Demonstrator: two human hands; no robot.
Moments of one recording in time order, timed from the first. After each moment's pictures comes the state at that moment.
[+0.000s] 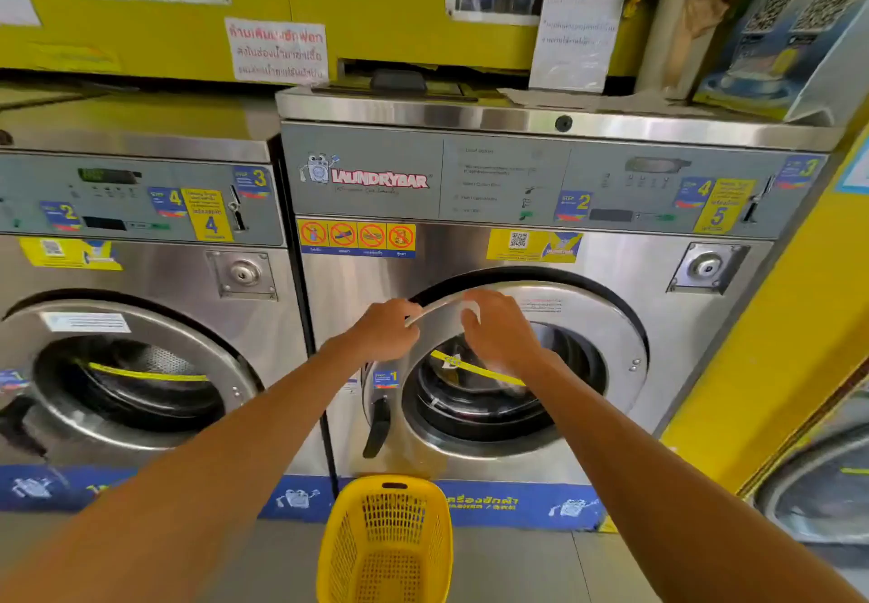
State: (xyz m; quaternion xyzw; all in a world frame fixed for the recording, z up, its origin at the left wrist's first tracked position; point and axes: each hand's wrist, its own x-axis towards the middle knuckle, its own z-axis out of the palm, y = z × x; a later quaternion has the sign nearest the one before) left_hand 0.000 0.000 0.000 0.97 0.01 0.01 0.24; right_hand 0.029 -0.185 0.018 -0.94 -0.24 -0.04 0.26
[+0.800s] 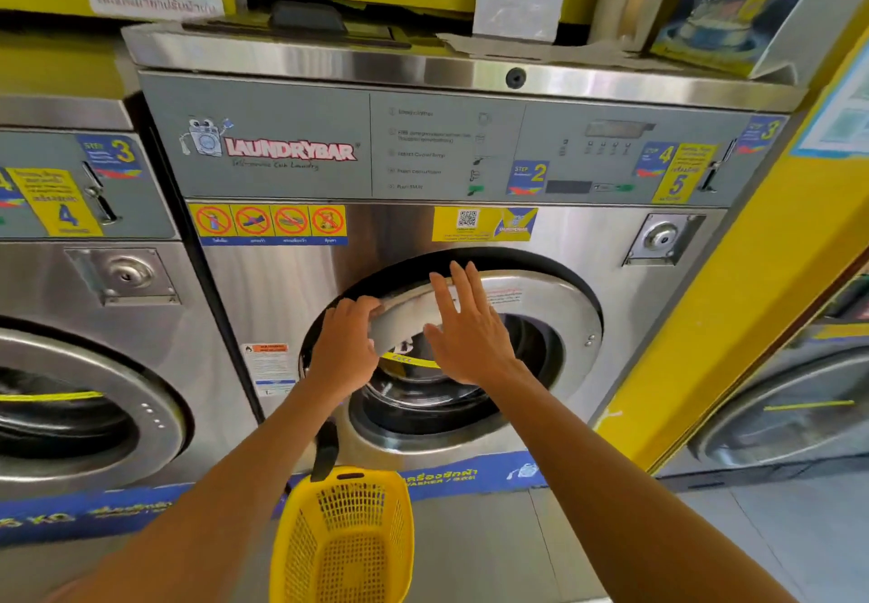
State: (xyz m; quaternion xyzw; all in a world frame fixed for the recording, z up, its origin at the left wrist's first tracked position) left_hand 0.041 -0.024 -0.070 0.94 0.05 0.18 0.28; right_hand 0.084 -0.207 -0.047 -0.97 -0.22 -0.09 0.09
